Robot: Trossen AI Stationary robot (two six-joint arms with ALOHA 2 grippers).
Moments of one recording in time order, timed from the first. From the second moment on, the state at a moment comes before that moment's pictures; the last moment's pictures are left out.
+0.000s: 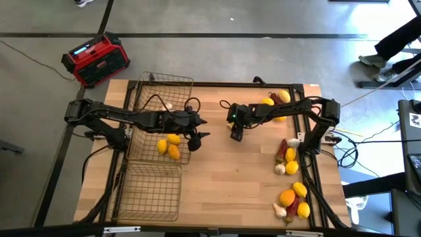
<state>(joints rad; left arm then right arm) 0.03 1.41 0.87 -0.01 -0.21 -0.17 -0.27 1.75 0.98 -0.35 0.05 0.03</state>
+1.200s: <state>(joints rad) 0.00 1.47 0.87 0.08 -0.21 -0.10 -0.04 1.47 0.98 -0.12 -0.02 -0.19</state>
